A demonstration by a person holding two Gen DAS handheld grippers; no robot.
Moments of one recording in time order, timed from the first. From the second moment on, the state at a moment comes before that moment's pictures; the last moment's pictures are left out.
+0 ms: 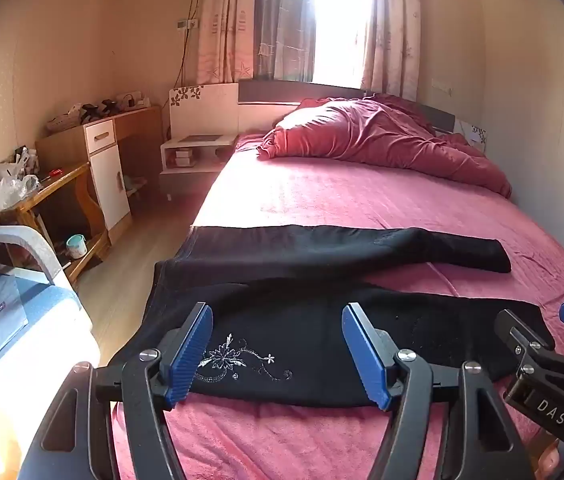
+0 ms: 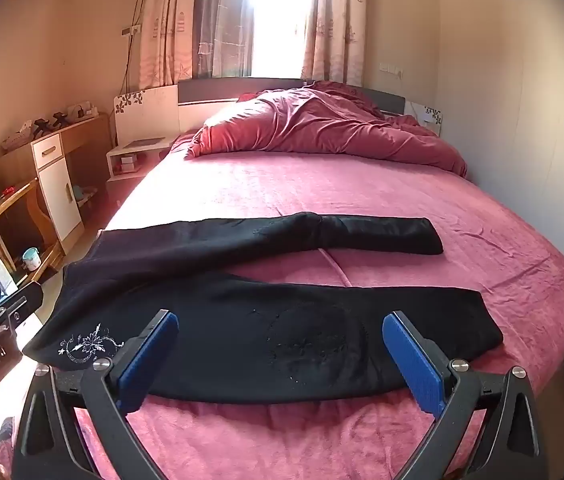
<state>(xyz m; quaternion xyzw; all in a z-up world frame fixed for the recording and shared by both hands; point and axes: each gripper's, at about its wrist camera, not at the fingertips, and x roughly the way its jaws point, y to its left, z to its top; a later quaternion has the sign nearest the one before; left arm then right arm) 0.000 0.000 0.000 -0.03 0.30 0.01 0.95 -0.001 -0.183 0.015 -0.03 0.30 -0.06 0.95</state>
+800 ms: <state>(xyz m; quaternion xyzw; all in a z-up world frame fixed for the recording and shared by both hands) -0.002 -0.001 -0.003 -0.03 0.30 0.01 0.95 0.000 -0.186 0.007 -0.01 0.31 -0.06 0.95</state>
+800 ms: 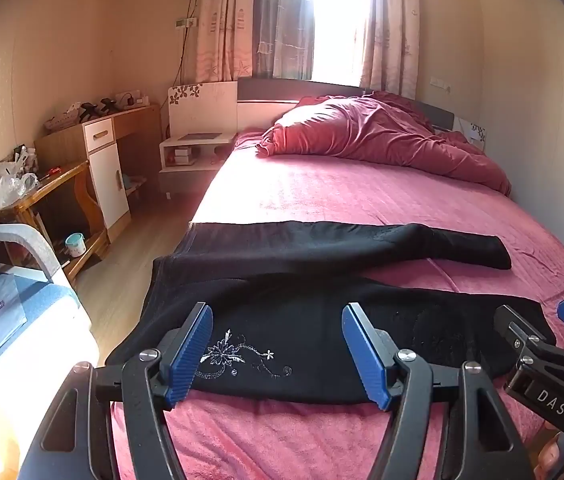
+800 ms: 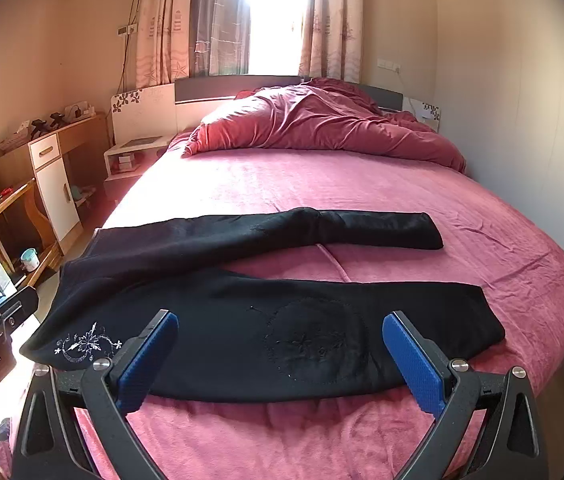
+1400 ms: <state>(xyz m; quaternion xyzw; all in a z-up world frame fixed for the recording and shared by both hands) -0.003 0.001 -0.005 -0.03 0.30 0.02 0.95 0.001 -0.187 0.006 -0.01 0.31 -0.06 0.95</state>
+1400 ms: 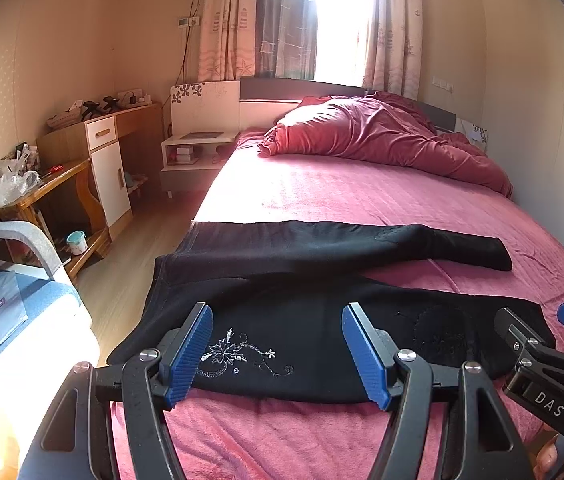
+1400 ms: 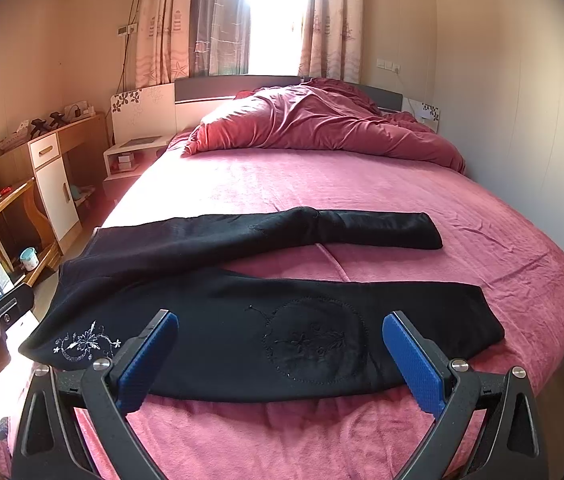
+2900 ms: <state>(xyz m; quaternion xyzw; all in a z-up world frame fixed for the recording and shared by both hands) 0.018 0.012 -0.030 -0.08 0.36 -0.02 0.93 0.013 -0.211 -0.028 0.05 0.35 -0.02 0.93</state>
